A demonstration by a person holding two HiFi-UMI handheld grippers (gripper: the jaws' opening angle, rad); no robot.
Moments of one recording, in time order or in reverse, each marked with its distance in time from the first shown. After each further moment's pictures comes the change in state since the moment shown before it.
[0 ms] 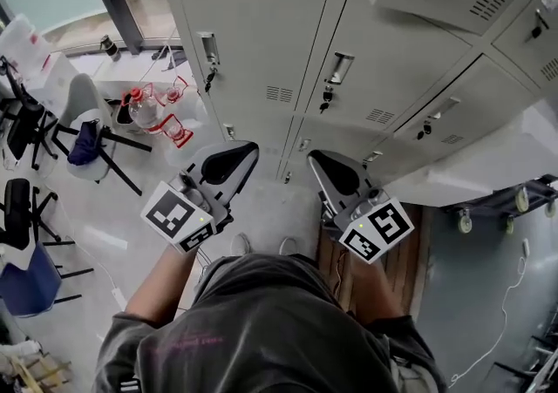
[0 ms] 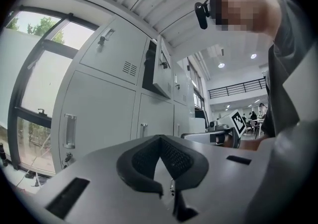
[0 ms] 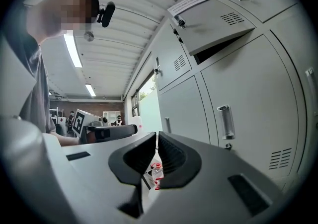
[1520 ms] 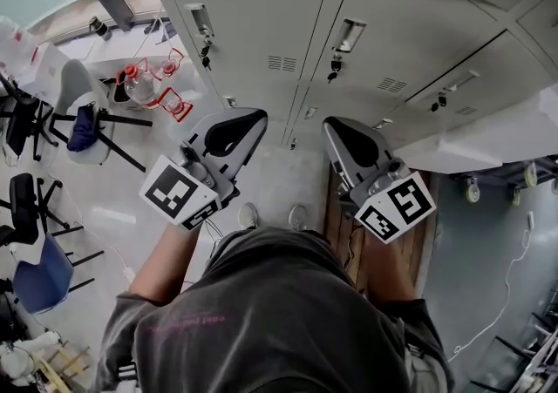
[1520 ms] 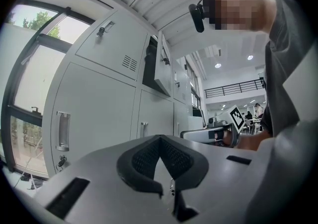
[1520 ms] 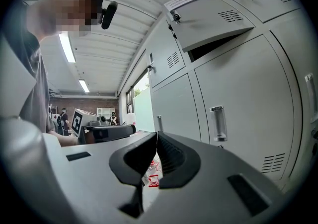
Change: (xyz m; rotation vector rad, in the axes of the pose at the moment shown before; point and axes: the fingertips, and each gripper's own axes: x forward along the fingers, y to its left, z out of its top) left arm 0.025 0.019 -0.007 0.013 0.007 -0.061; right arm 0.011 -0.026 0.003 -0.015 0.036 -0.074
